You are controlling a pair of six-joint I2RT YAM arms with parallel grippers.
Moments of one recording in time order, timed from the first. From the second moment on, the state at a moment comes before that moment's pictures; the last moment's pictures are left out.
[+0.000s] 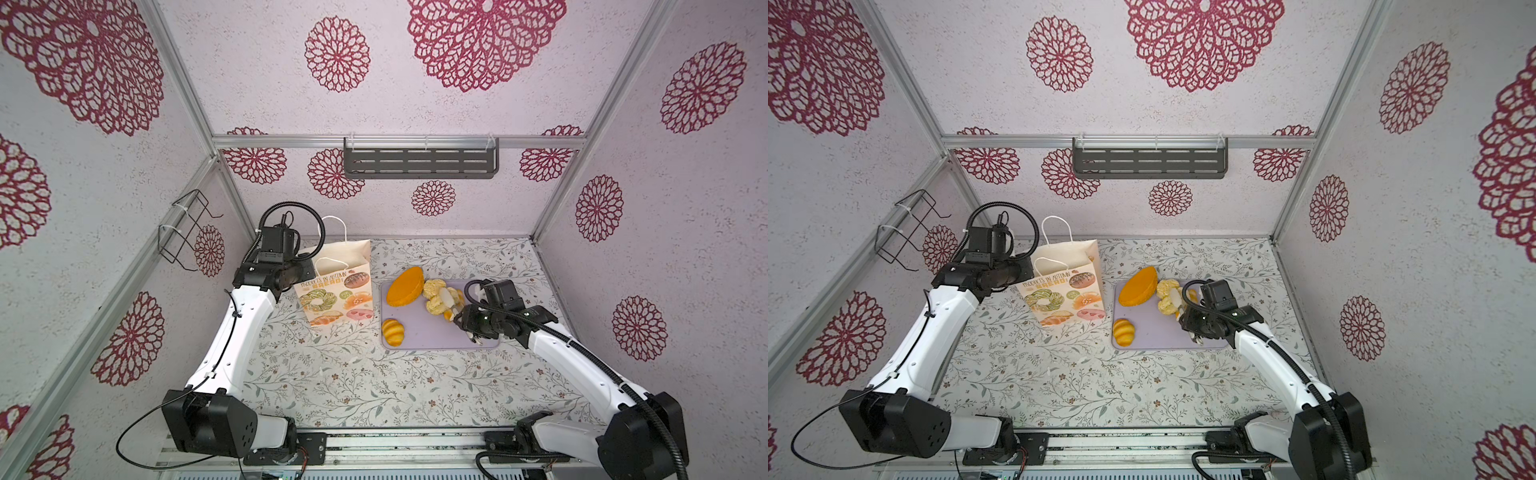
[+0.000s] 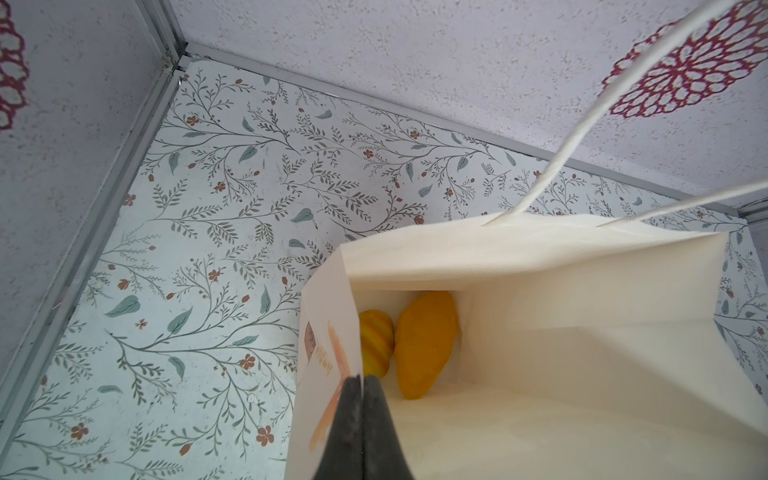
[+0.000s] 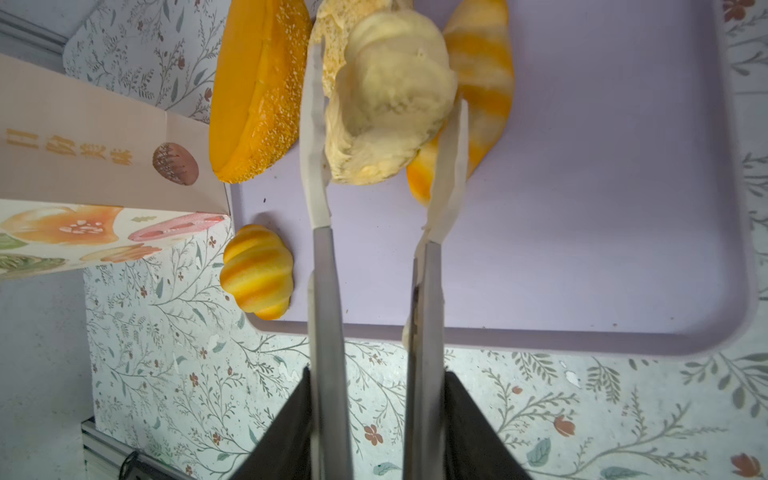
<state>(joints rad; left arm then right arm) -0.10 1.39 1.41 -0.80 -0.06 -0.32 0.38 1.21 0.90 -0.63 -0.19 0.61</state>
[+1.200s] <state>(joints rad) -0.10 1.39 1.41 -0.80 -0.06 -0.32 0.37 1.06 0.88 -0.61 -0.22 0.63</state>
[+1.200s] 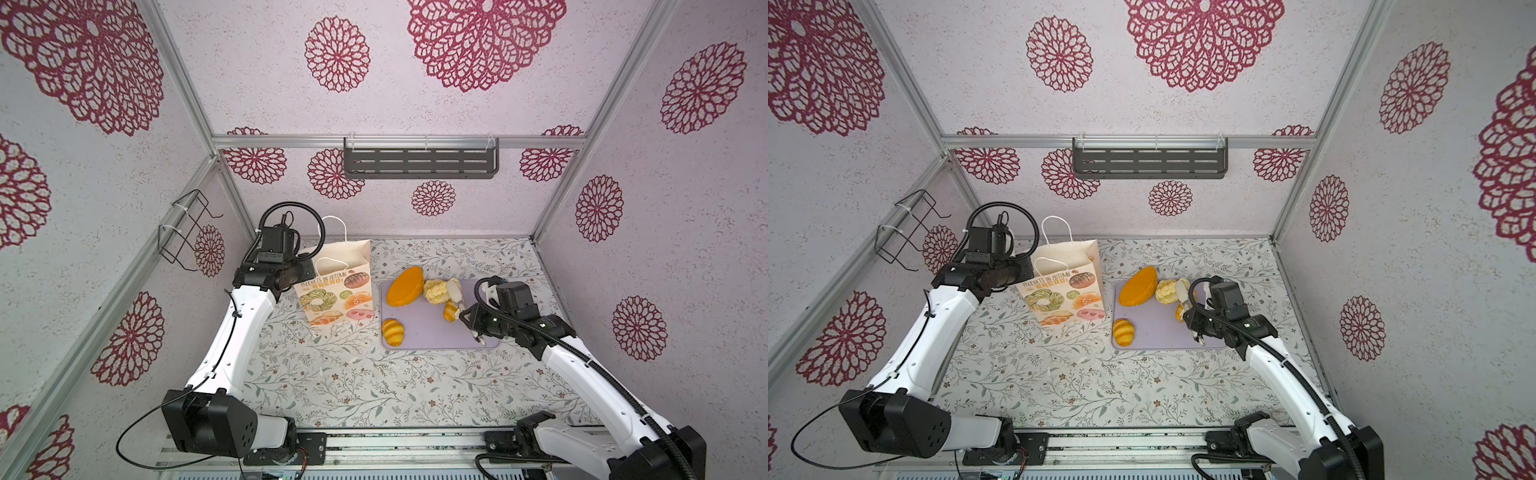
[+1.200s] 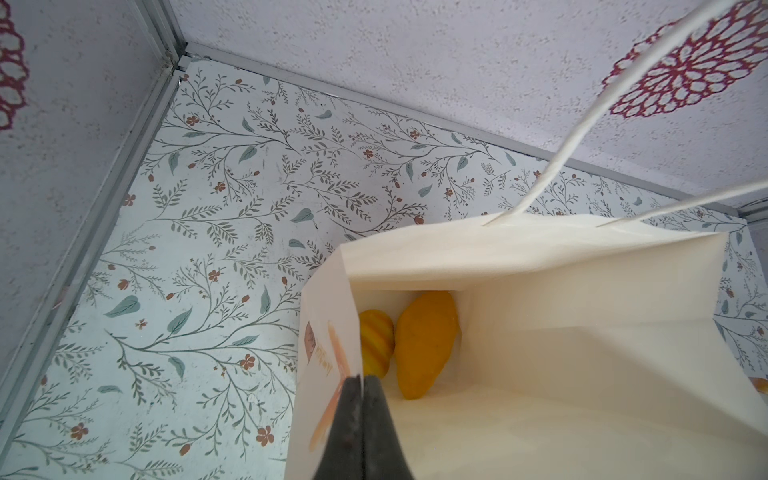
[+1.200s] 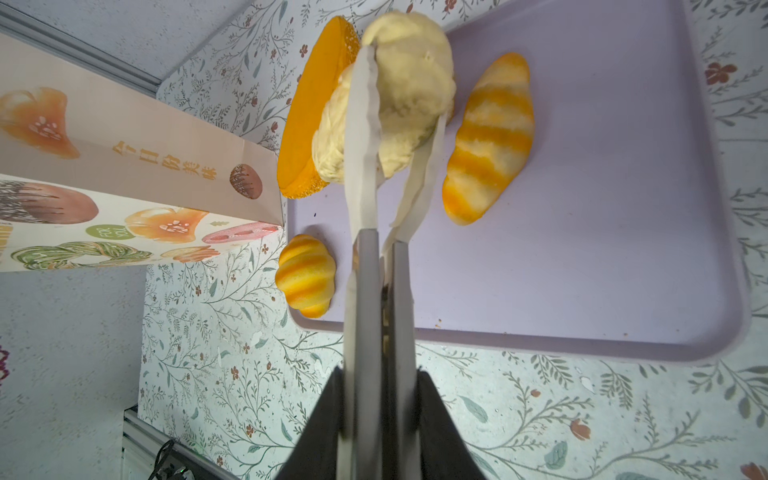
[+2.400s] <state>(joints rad) -0.10 1.39 1.41 -0.80 -0.07 -0.32 0.38 1.01 0.99 -0.50 -0.32 0.72</state>
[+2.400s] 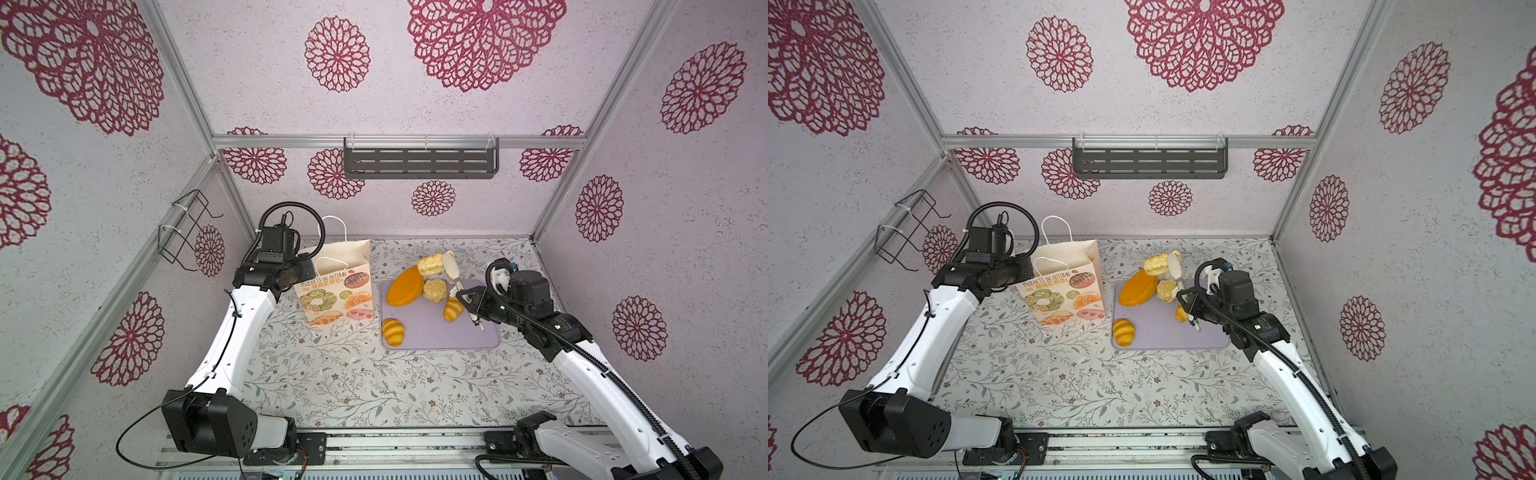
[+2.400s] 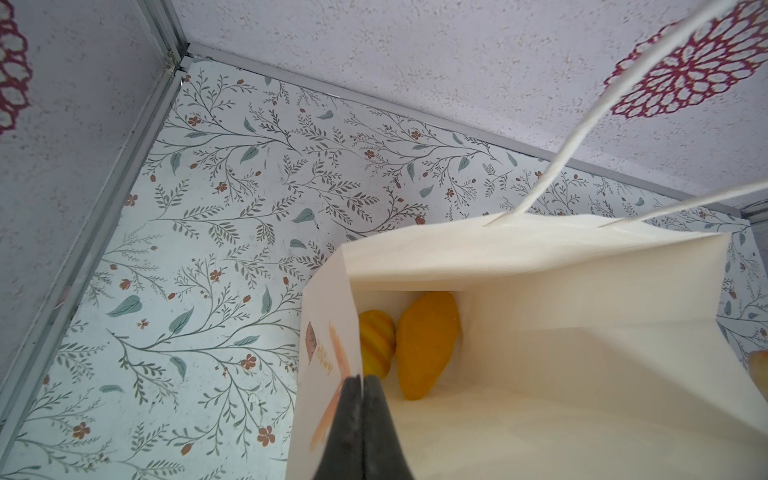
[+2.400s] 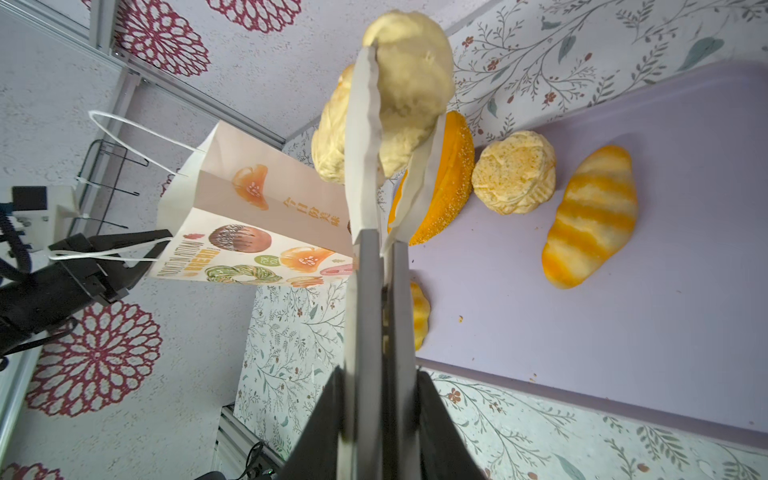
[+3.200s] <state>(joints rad) -0.10 1.39 1.41 -0.80 -0.07 -0.32 0.54 1.11 1.16 -0.44 -0.28 0.72</state>
